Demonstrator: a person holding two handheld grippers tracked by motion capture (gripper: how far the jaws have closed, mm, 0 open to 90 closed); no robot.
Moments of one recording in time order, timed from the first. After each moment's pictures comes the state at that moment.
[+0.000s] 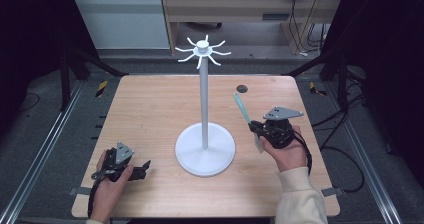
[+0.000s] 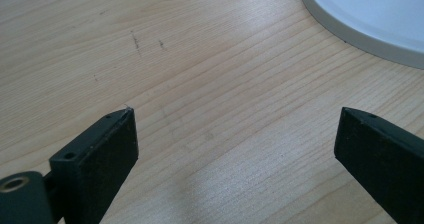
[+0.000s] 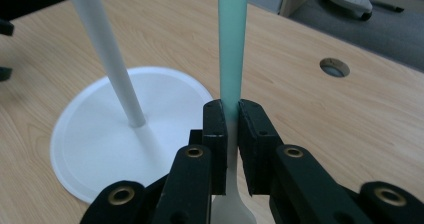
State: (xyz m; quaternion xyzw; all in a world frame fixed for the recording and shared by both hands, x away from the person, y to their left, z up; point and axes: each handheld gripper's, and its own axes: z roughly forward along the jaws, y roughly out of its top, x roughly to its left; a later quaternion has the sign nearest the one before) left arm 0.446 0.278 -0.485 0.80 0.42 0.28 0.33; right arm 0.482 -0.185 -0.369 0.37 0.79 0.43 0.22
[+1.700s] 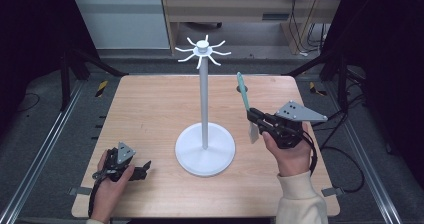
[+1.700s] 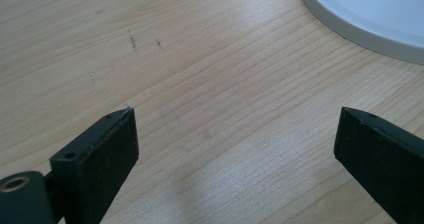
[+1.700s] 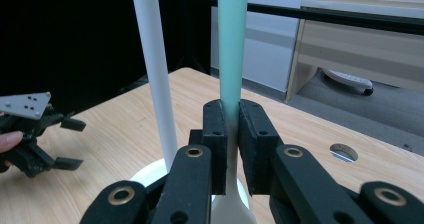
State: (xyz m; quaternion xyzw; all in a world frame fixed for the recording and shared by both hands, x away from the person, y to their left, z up) left arm 0.447 0.276 -0.486 0.80 0.42 0.28 0.32; right arm 0.445 -0.180 -0.314 0.34 0.71 0.56 0.25
